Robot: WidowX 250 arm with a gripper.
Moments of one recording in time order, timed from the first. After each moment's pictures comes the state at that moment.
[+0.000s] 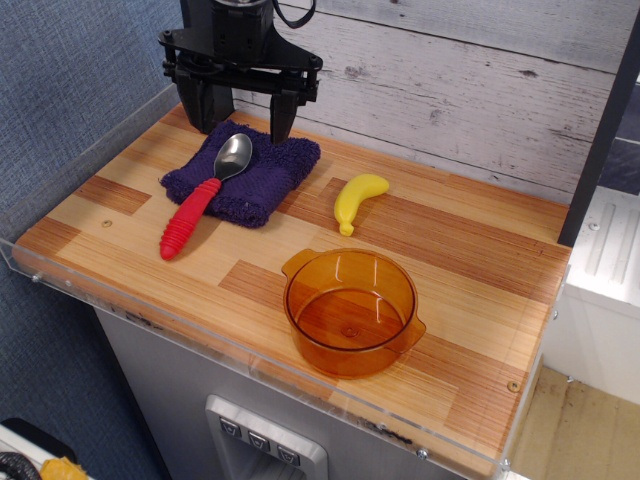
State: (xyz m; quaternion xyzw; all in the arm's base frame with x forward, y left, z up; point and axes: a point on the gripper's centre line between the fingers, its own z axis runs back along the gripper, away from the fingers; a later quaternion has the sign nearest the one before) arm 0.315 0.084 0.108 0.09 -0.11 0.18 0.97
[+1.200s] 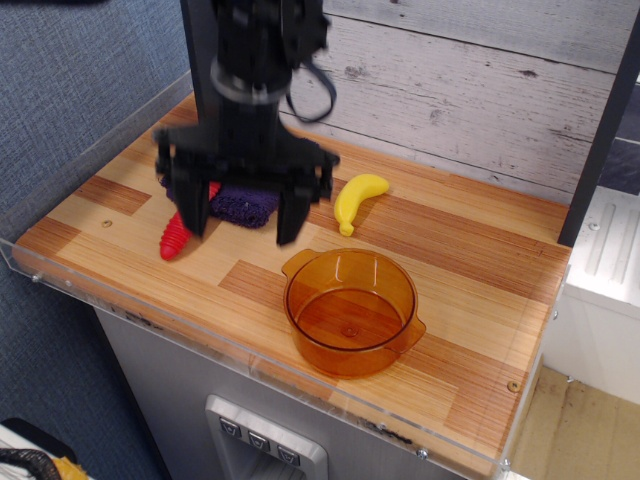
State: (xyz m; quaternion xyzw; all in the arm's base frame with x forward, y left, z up) arm 0.238 0.029 0.085 0.08 -0.05 0.24 0.97
